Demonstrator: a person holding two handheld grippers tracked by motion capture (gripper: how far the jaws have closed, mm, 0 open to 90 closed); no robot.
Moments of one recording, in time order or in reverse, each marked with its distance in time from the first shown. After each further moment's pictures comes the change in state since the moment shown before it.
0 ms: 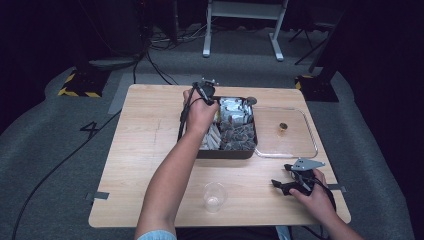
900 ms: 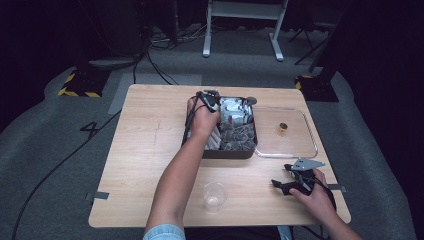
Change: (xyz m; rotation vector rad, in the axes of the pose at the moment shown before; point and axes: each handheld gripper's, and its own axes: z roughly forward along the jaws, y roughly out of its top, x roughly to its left) left arm -0.005 -0.019 0.061 0.136 0.008 -0.010; right arm 0.000 0.000 0.000 0.000 0.001 0.001
